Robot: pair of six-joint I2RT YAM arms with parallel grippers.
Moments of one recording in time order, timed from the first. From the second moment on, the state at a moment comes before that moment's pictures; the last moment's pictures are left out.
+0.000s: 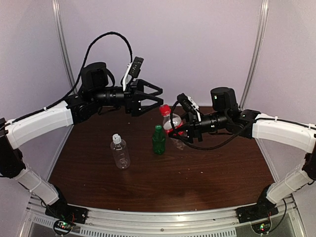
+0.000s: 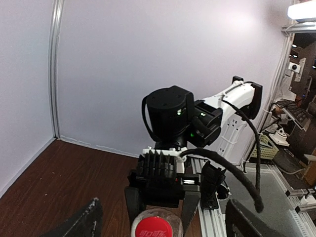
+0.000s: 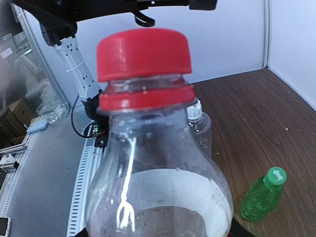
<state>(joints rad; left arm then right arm) -0.78 1.48 1.34 0.14 0.77 -0.18 0.74 1.40 1.10 -0.07 -0.72 -0.04</state>
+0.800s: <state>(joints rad) -0.78 1.55 1.34 0.19 1.05 -0.13 0.74 1.42 1.12 -0.03 -1.01 0.03</state>
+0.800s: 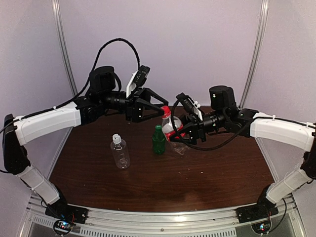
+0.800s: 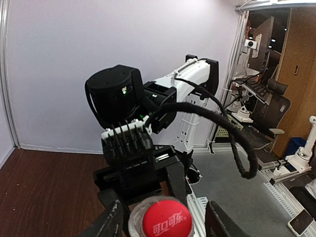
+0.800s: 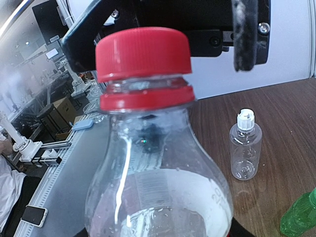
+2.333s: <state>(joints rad) -0.90 1.56 1.44 0.00 0.37 -0.23 0.76 1.36 1.07 0.03 -0.41 -0.01</state>
